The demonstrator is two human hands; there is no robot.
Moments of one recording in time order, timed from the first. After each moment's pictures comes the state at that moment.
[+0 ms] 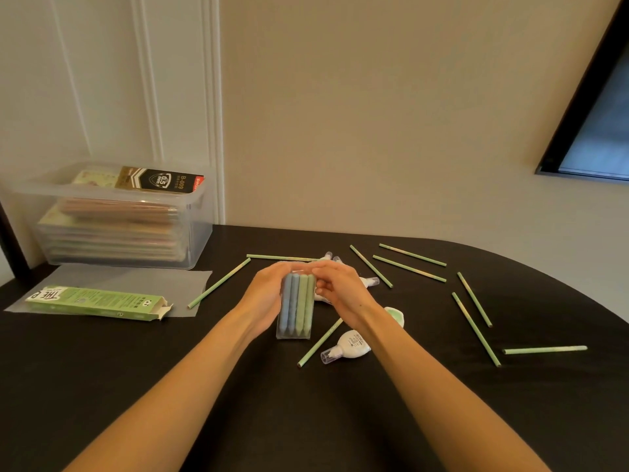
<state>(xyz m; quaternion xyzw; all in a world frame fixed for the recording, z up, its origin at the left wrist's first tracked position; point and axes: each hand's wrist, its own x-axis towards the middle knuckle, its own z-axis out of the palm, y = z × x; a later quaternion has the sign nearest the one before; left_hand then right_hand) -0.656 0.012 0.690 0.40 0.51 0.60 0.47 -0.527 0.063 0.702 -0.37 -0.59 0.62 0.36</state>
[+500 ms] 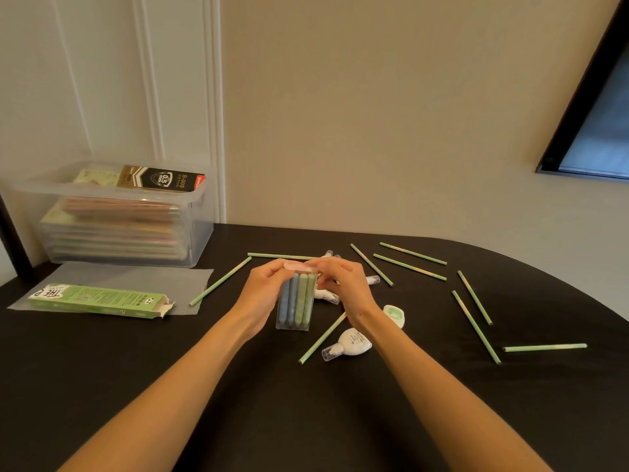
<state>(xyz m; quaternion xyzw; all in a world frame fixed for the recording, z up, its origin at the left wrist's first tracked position) -0.661 0.000 0.689 0.44 0.56 0.57 0.40 -0.525 0.057 0.701 -0.35 -0.64 0.53 0.42</state>
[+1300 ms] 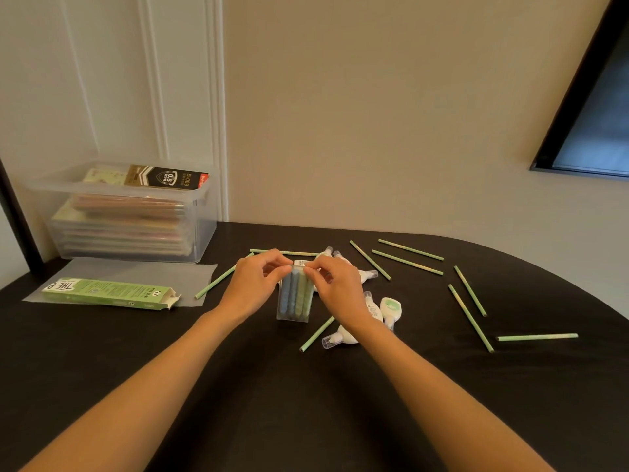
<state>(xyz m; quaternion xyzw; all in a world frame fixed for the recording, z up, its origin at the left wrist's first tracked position) -0.676 -0.013 0.693 0.60 0.62 0.49 0.11 -0.527 0.038 0.689 -0.34 -0.83 0.13 0.43</state>
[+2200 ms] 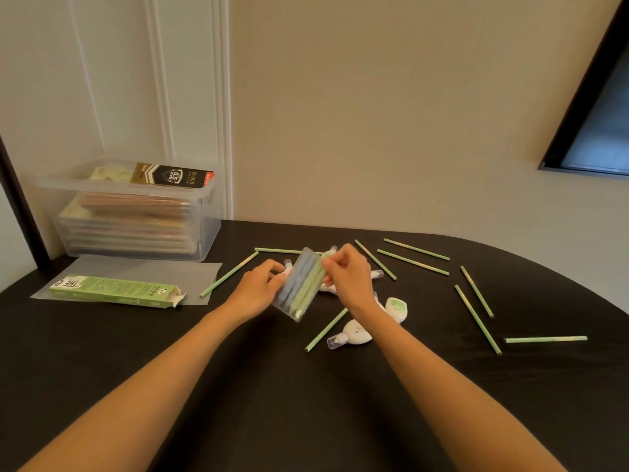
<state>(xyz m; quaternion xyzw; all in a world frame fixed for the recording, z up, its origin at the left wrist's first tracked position) -0.686 -0.005 0.681 0.58 0.69 0.37 0.23 -0.529 0.053 0.693 -0.41 -0.71 0.35 0.46</state>
